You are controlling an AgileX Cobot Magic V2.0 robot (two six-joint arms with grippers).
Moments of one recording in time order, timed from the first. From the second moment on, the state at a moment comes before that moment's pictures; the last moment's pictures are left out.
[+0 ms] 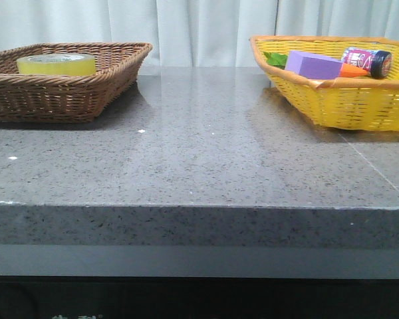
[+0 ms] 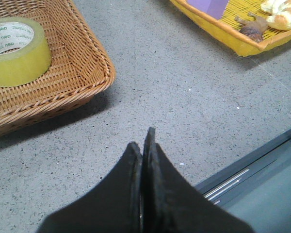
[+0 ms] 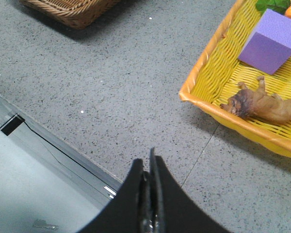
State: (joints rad) left arm -0.46 0.70 -0.80 -0.19 0.70 0.18; right arm 0.49 0.70 -0.86 0.08 0.77 -0.05
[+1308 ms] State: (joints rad) left arm -0.07 0.05 -0.08 -0.02 0.27 -0.15; right arm 0.49 0.70 -0.86 0.08 0.77 -0.05
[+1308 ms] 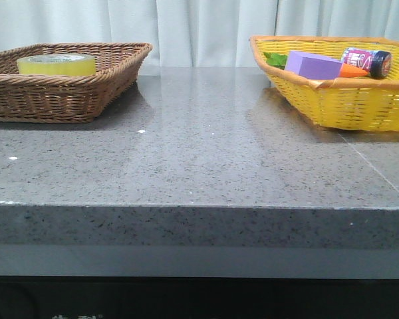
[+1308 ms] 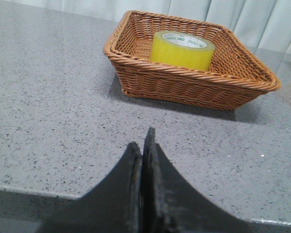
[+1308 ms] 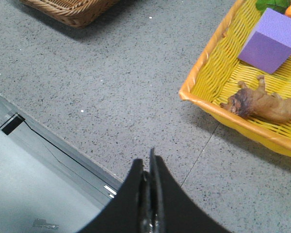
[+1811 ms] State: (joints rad) left arm -0.07 -0.01 0.01 0.00 0.03 -0.15; right arm 0.49 0.70 -0.86 0.08 0.77 -0.05
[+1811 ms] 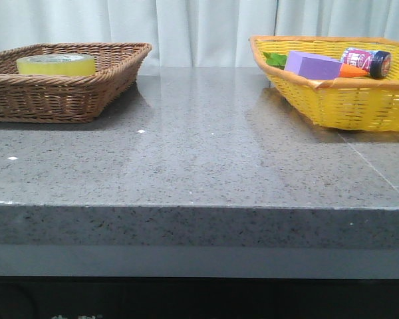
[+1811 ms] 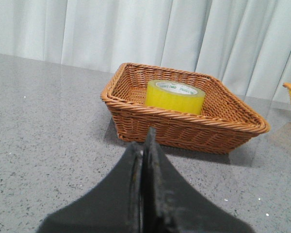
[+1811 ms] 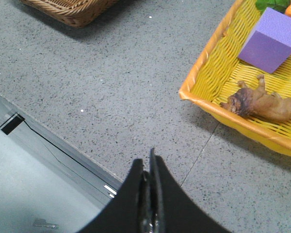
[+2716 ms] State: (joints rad) left arm -0.07 -0.01 0.01 0.00 0.01 -0.16; right arm 0.49 0.70 -0.86 0.08 0.77 -0.05
